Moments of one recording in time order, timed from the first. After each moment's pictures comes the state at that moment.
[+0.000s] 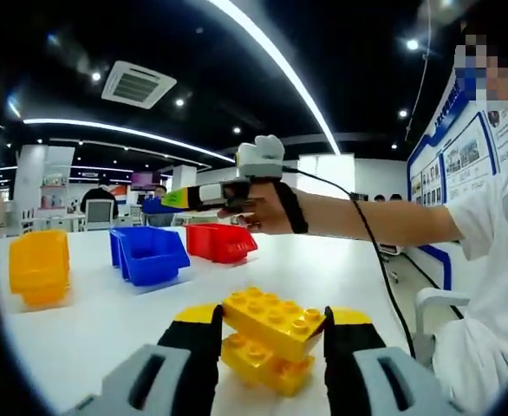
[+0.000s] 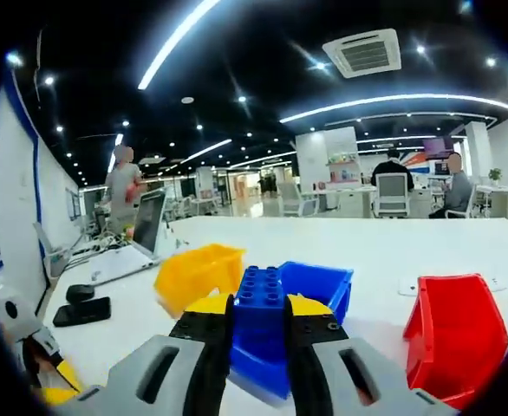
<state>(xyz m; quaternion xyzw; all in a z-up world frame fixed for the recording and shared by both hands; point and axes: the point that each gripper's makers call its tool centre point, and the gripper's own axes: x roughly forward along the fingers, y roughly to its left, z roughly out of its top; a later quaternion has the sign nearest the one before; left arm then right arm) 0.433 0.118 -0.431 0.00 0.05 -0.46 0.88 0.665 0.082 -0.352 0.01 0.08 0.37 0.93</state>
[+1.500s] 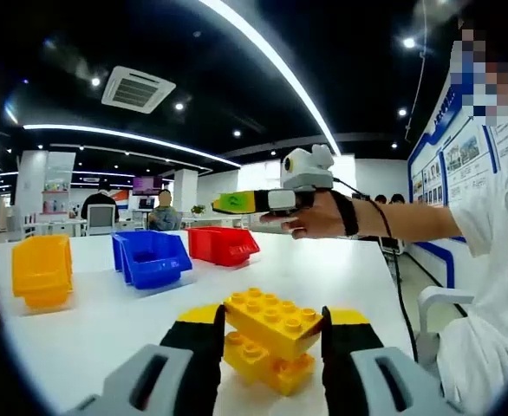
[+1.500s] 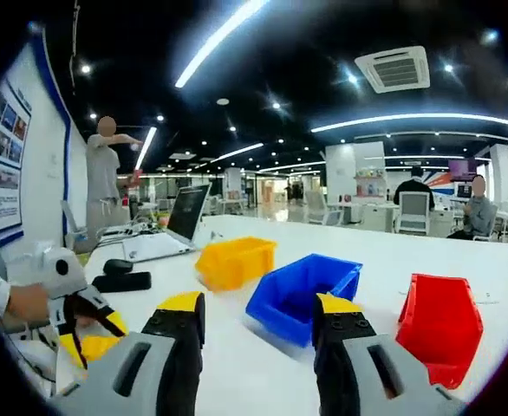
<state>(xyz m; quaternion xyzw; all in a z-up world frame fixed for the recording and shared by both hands) 0.434 0.121 -0.430 0.00 0.04 -0.46 0.89 0.552 0.043 -0.351 -0.02 0.04 0.45 0.89</state>
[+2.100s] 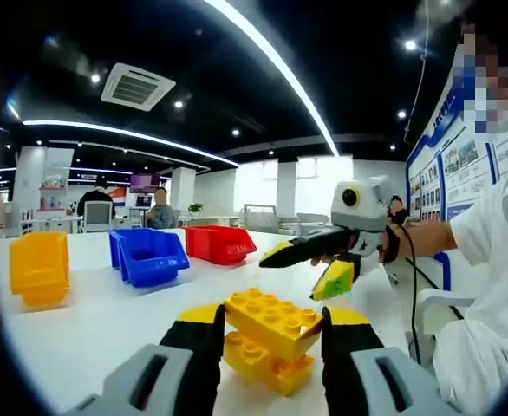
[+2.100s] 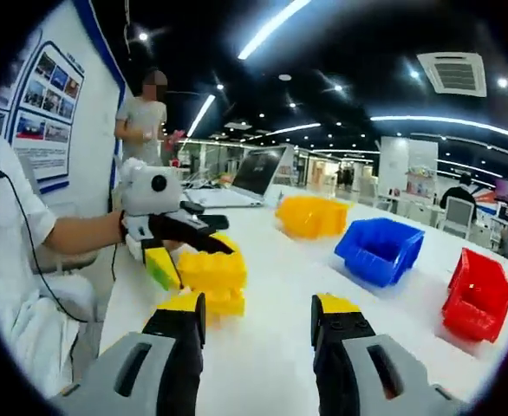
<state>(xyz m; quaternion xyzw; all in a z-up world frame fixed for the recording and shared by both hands) 0.431 0.121 -0.431 -0.01 0.05 -0.47 0.88 0.440 0.076 -0.434 -0.13 0.07 0.56 0.81</state>
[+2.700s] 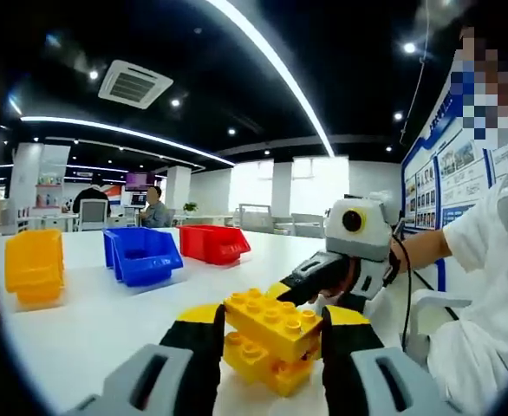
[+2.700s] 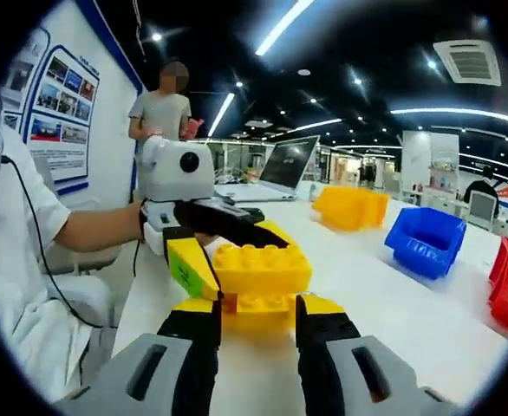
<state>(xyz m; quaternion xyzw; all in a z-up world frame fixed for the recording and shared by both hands) 0.427 0.116 -0.430 -0.01 0.05 -0.48 0.88 0.415 0.117 -0.453 -0.10 0.08 0.60 0.79</state>
